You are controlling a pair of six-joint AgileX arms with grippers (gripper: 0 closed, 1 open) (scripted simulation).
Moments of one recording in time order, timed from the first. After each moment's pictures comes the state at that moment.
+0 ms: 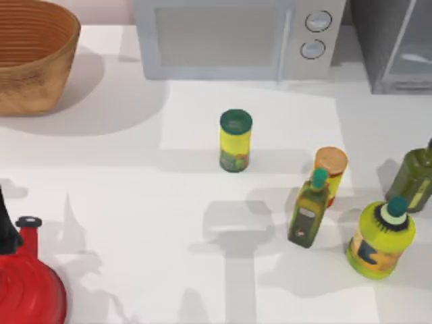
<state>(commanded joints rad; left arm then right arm) 0.00 0.00 0.00 0.00 0.00 0.00 -0.50 1.86 0.29 1.57 -0.47 0.01</state>
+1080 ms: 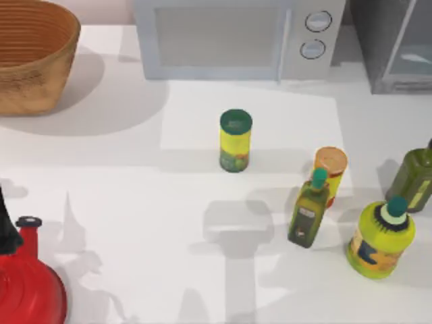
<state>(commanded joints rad) 0.00 0.00 0.00 0.00 0.00 0.00 -0.33 2.18 0.92 1.26 -0.29 0.00</state>
